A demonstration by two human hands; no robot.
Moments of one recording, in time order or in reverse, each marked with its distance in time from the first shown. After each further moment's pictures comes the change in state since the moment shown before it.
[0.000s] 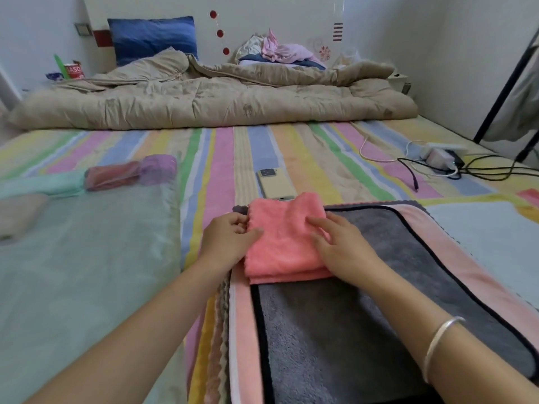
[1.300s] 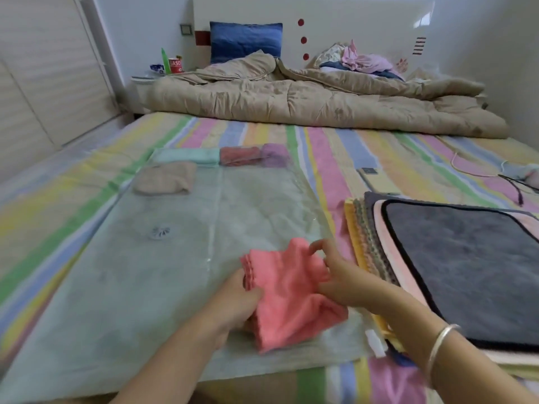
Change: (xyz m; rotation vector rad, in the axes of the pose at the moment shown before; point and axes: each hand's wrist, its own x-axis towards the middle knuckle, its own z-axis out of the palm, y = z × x) left_hand -0.164 -0.109 -0.228 -0.256 -0.192 -0.304; right_hand -0.092 -0.192 0.141 0.091 -0.466 -0.065
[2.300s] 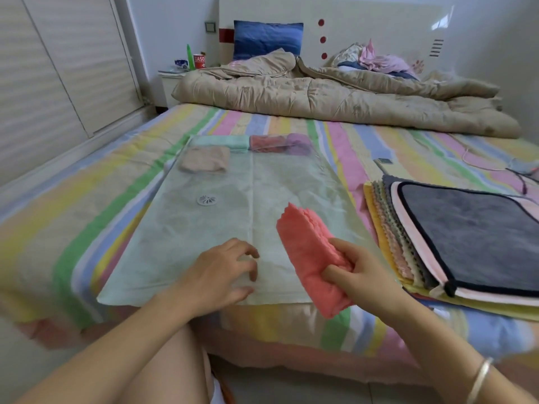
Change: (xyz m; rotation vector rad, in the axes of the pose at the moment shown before) left_hand -0.049 -0.064 -0.110 1.227 0.109 1.014; right_hand -0.113 -0.067 0.058 0.354 0.173 -0.276
